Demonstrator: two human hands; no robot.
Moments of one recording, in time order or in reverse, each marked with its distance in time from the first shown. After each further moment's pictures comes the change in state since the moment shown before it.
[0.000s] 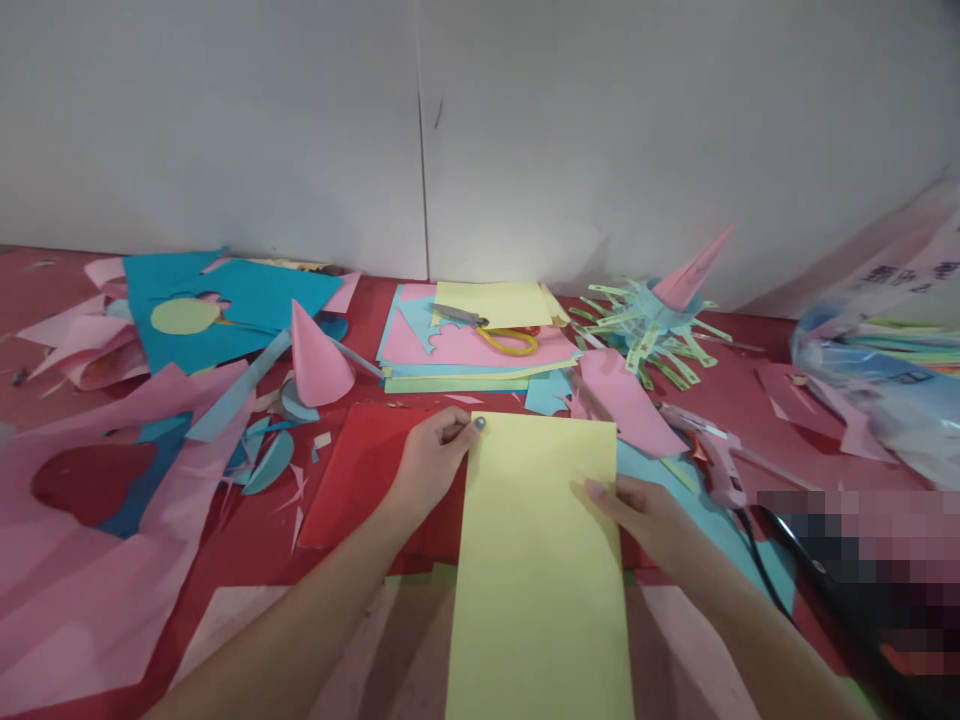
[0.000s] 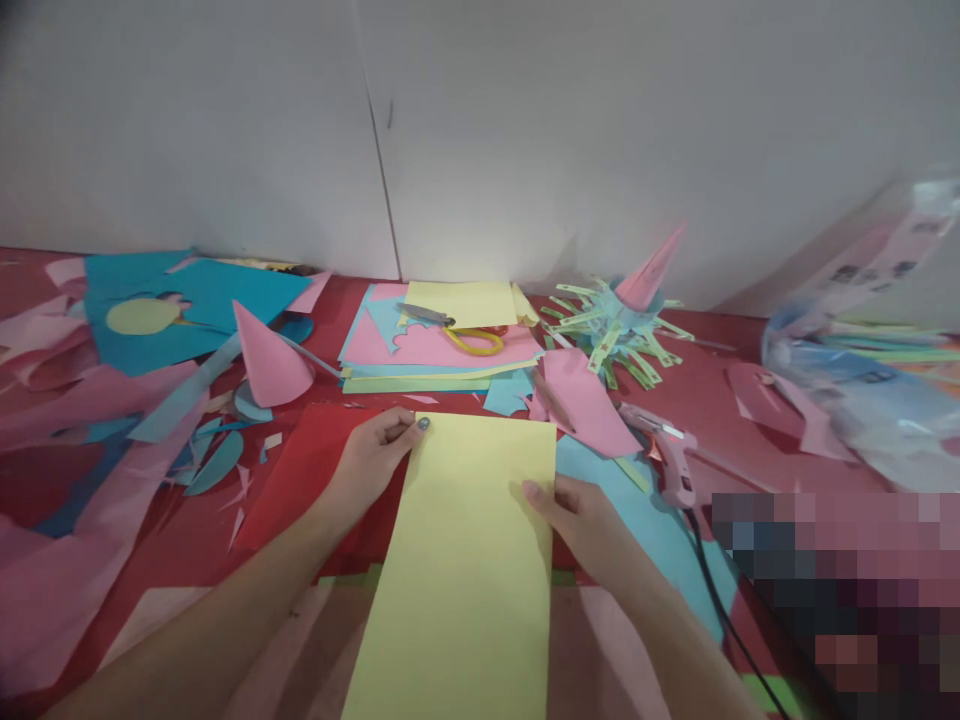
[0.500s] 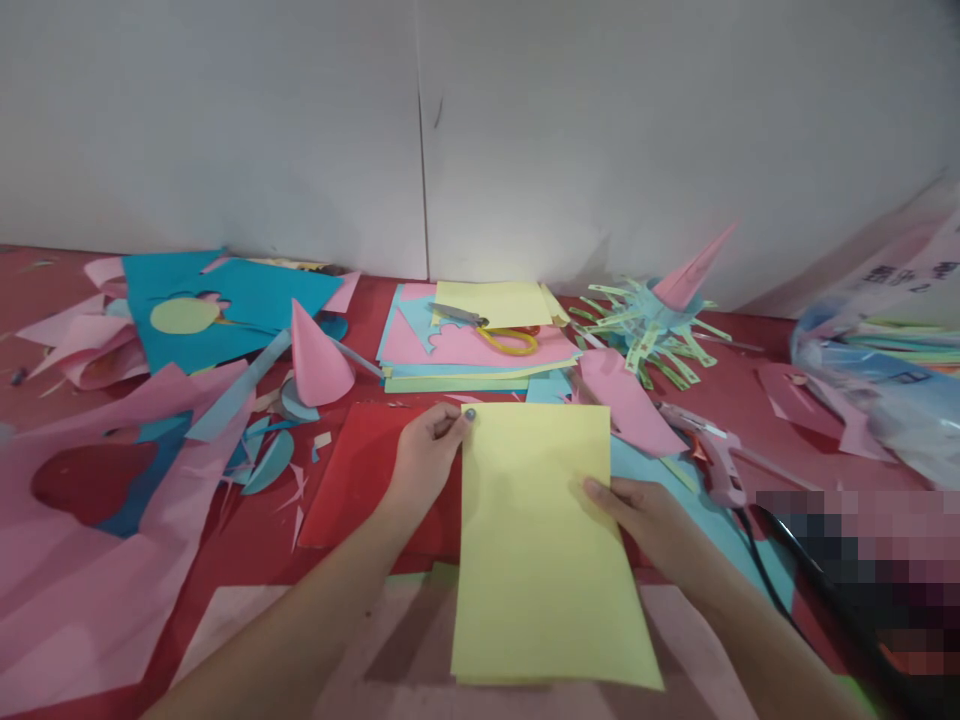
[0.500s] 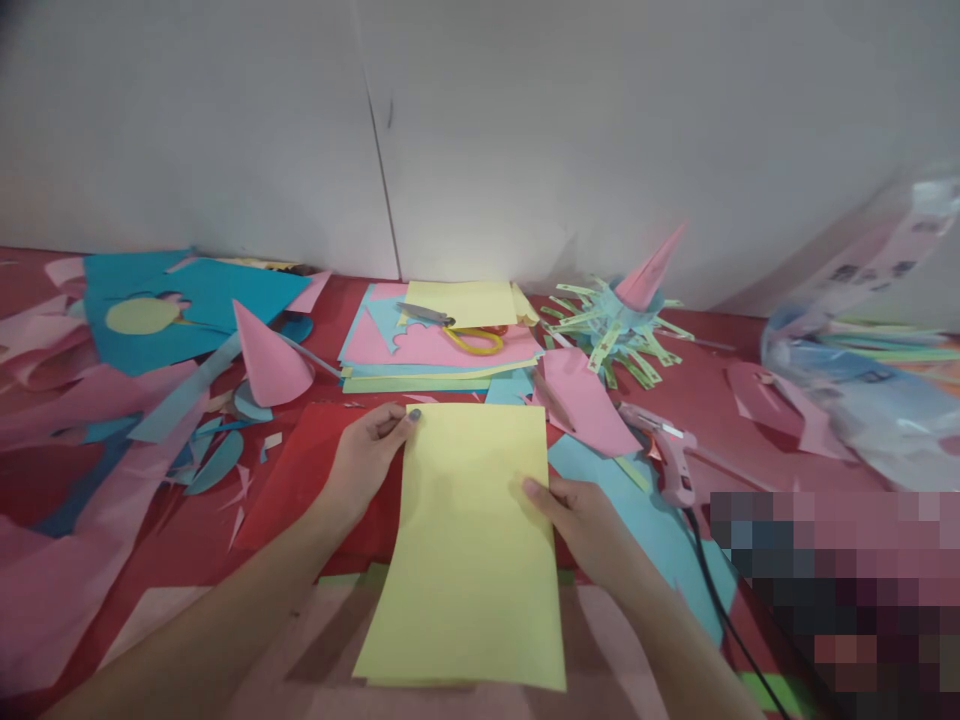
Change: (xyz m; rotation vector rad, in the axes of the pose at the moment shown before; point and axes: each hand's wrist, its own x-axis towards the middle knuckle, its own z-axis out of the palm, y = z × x) left_hand 0.002 0.002 -0.001 -0.090 0.098 -0.038; right_hand 0.001 0.001 0.001 -0.146 0.040 -0.006
